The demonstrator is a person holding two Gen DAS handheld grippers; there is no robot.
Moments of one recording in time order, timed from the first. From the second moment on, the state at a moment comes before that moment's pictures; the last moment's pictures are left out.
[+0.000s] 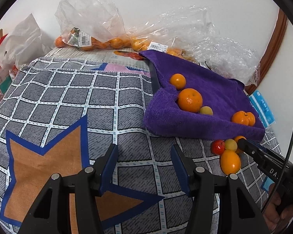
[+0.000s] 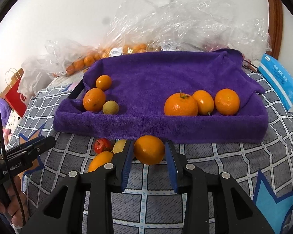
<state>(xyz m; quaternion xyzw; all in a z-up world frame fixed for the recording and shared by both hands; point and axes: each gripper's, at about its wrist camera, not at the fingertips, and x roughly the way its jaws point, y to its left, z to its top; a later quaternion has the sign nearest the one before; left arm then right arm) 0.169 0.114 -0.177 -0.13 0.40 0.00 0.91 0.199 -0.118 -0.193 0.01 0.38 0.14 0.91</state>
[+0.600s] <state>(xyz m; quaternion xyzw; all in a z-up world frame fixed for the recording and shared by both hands) 0.170 0.110 -0.178 -0.11 0.41 0.00 0.91 0.186 -0.137 -0.194 0.00 0.38 0.12 0.92</state>
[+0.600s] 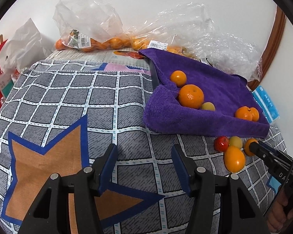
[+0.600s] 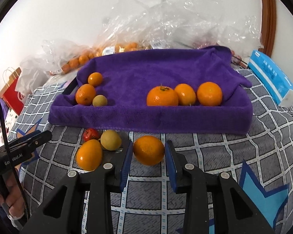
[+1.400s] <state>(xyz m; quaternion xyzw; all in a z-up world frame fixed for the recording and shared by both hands) 0.168 0.109 -0.178 -0.13 0.40 -0.01 0.91 0.191 -0.136 -0.203 -0.01 0.38 0.12 0.92</state>
